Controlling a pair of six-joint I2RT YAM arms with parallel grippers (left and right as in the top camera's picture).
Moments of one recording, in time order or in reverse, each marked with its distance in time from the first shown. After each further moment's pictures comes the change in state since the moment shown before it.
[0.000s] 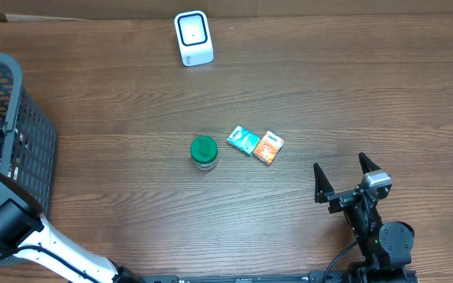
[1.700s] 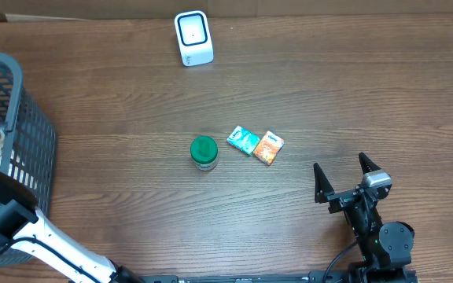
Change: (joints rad) left arm 0.006 0.116 0.573 -0.619 0.035 -0.317; right arm 0.000 0.000 0.000 0.000 0.000 0.000
